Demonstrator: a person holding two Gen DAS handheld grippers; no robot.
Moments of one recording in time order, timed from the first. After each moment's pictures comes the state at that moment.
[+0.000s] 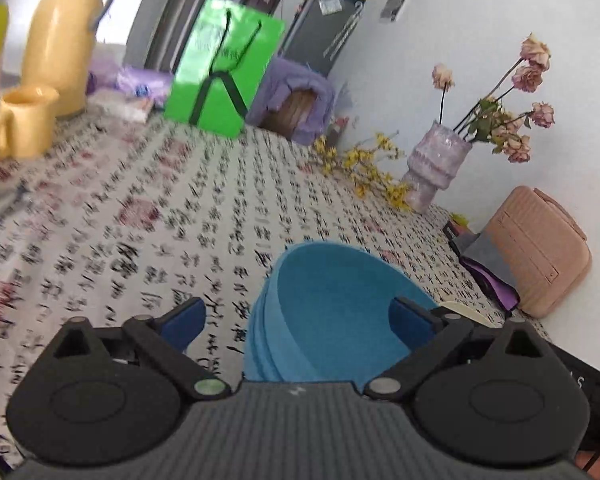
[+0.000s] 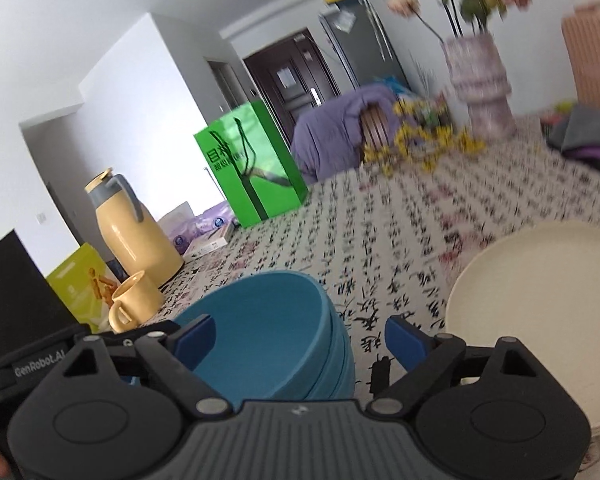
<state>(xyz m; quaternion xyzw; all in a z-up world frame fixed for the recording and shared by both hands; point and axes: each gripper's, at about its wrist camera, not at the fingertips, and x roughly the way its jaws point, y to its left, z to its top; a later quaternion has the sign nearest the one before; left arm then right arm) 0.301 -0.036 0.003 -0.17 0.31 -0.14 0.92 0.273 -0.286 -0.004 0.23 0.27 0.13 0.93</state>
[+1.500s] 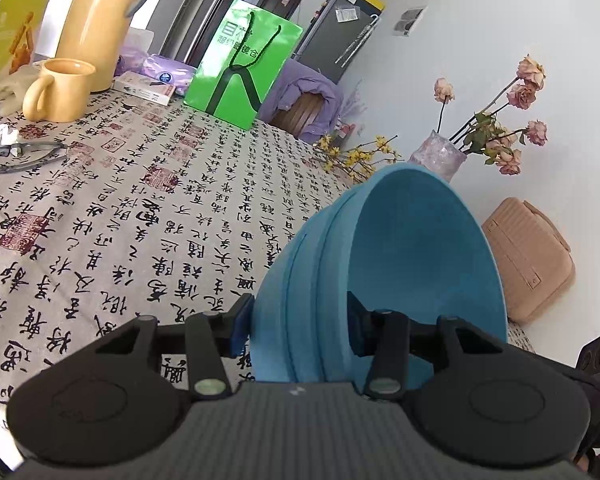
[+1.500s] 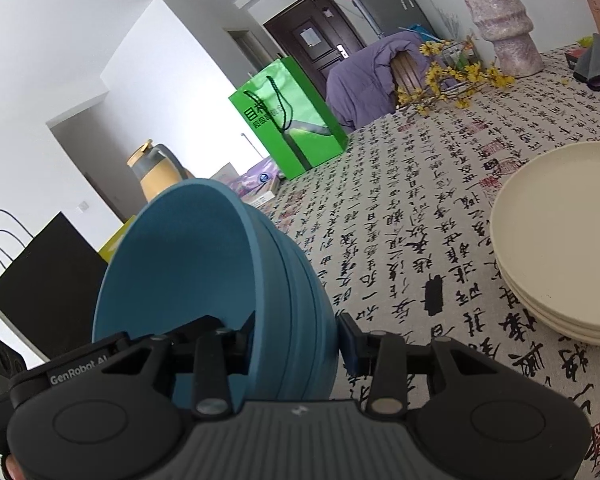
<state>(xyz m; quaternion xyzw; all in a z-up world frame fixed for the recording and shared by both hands) 0.235 -0.026 0.005 -0.21 0.30 -0.12 0.92 0.237 -0.277 -0.011 0.27 0.31 0.21 0.89</state>
